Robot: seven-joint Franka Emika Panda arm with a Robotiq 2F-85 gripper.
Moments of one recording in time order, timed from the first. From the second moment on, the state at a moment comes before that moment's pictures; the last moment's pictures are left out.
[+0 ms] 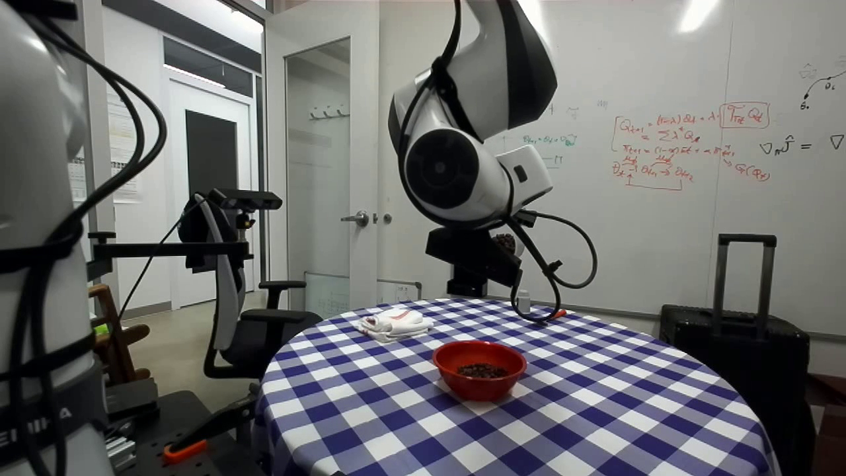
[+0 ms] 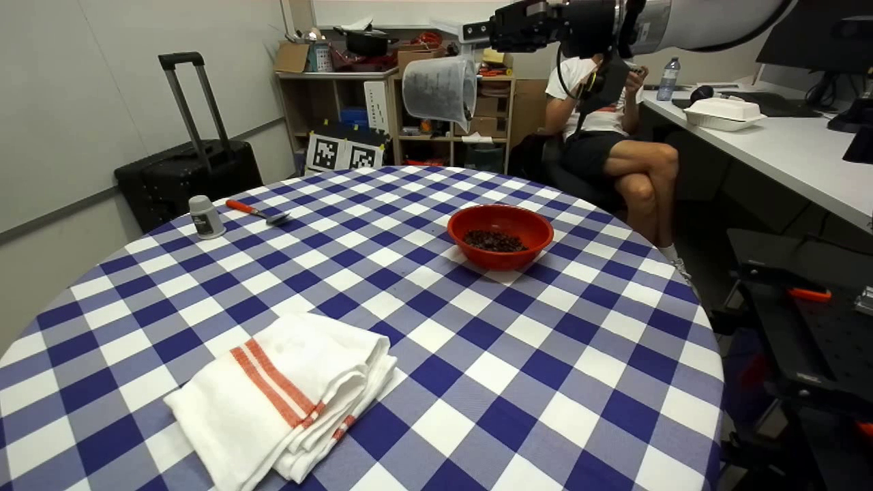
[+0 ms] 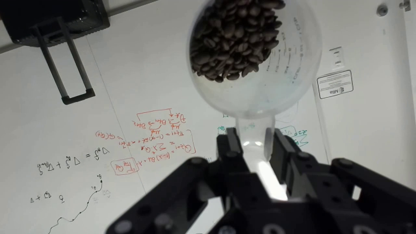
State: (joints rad) arm -0.19 0.00 -0.14 -2.55 2.32 2.15 -2.43
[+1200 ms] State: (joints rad) arm -0.10 -0.03 -0.06 -2.54 1.79 2.79 -2.33
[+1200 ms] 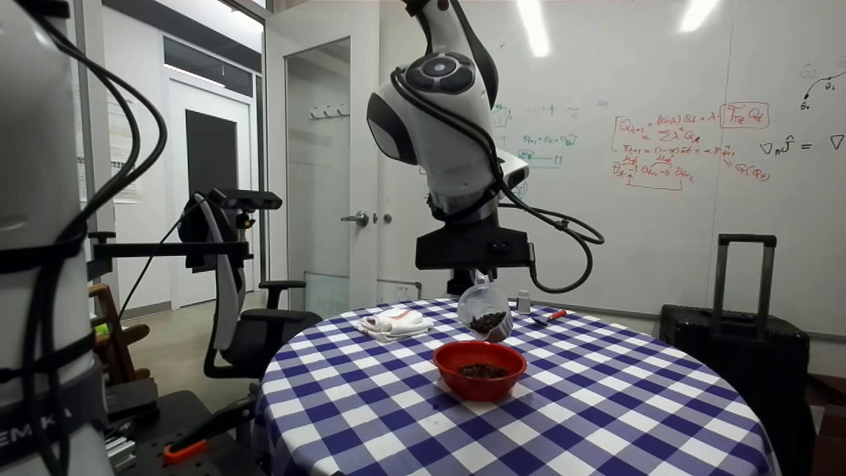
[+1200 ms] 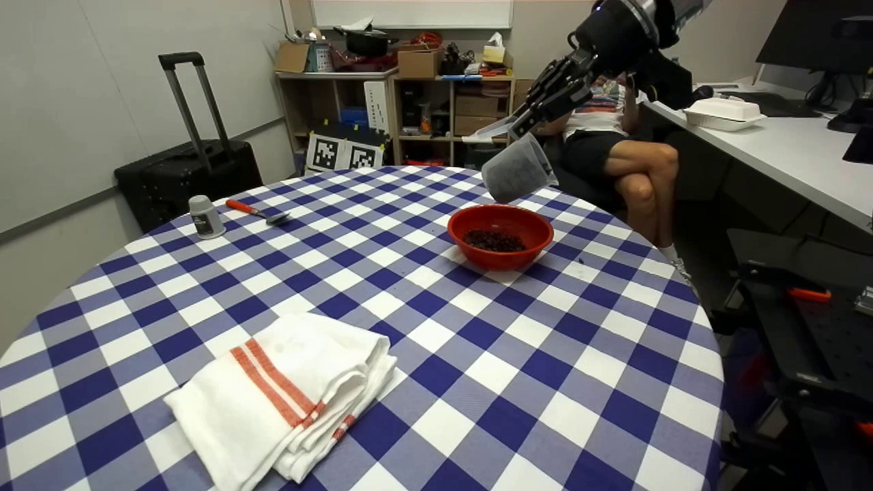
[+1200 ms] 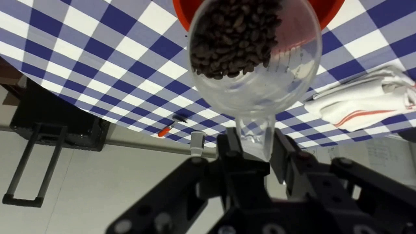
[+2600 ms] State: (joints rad) arm -0.06 0.06 -0.28 -2.74 0.18 2.96 -1.29
